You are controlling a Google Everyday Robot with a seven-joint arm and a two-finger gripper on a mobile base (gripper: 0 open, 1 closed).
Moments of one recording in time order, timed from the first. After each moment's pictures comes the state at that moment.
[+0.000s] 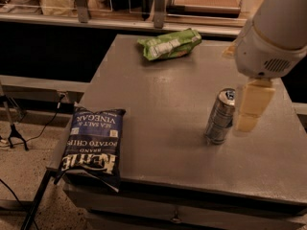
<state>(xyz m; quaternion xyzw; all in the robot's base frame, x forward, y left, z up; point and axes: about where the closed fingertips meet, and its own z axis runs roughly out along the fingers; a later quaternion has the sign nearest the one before) 0.442 -0.157 0.945 -0.68 0.72 -0.03 0.12</state>
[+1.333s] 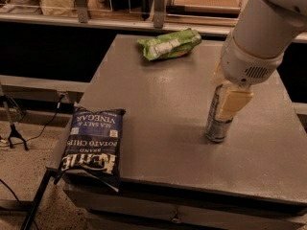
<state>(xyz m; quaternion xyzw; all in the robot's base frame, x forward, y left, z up) 0.458 -0.149 0.917 -0.69 0.72 -0.03 0.10</state>
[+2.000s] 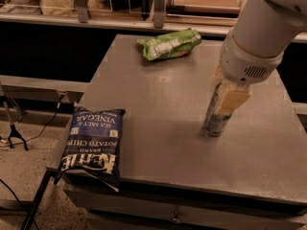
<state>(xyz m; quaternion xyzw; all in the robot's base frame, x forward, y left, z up) 0.459 -0.147 0.919 -0.69 0.72 -0.04 0.11</state>
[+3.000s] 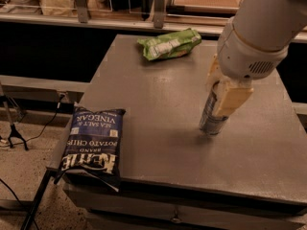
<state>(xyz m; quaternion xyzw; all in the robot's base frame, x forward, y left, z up) 0.443 -0.127 0.943 -0.73 0.67 -0.04 0.13</state>
